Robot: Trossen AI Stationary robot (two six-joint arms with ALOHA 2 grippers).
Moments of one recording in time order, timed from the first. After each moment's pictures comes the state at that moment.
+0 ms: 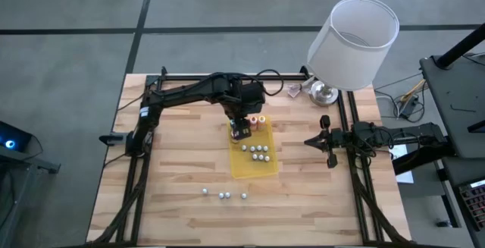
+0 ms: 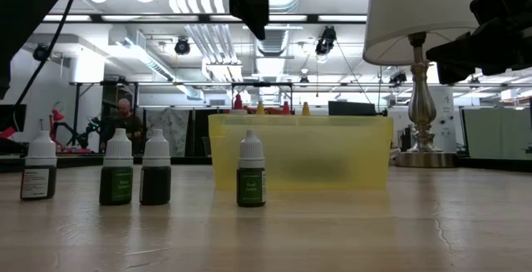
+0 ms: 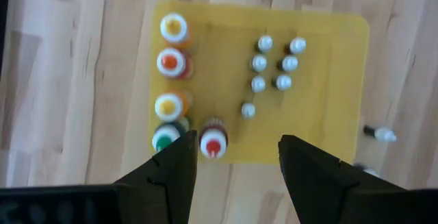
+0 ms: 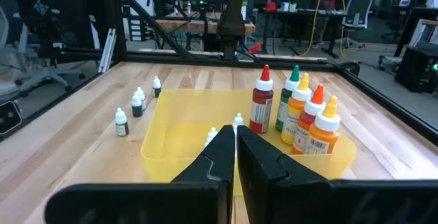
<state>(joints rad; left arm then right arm) 0.11 2.04 2.34 -1.51 0.01 -0.08 0.08 0.10 0.01 0.01 0.03 0.00</state>
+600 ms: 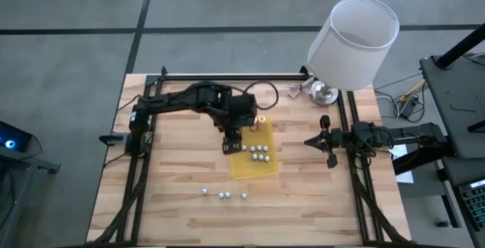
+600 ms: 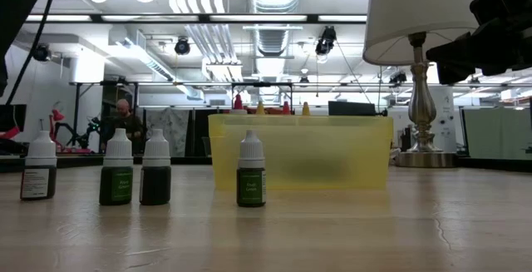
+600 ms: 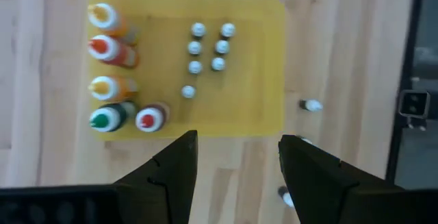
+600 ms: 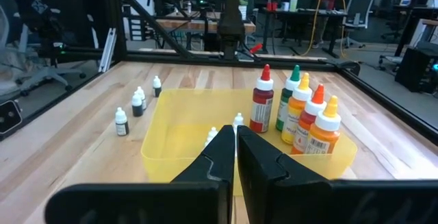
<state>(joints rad) -0.01 1.96 2.34 -1.57 0.07 -0.16 0.08 0.10 0.01 0.01 0.03 0.00</state>
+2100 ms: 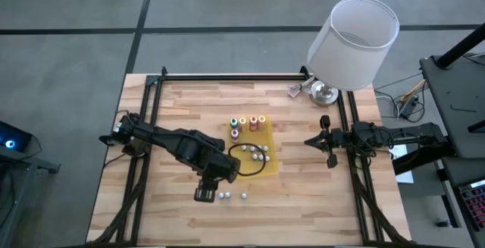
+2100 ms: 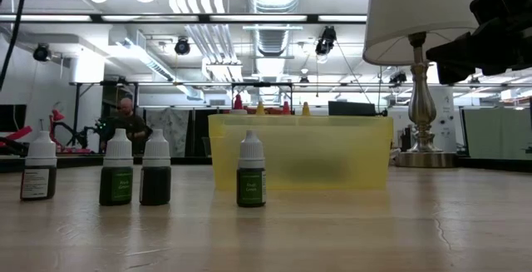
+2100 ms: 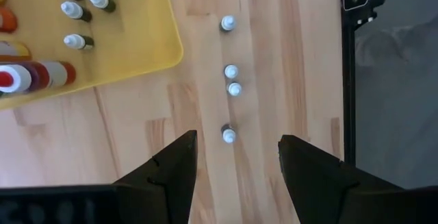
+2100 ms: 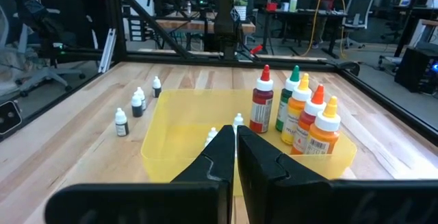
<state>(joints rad) -0.37 1.86 2.13 -1.57 0.05 -0.27 0.08 0.10 0.01 0.01 0.03 0.00</state>
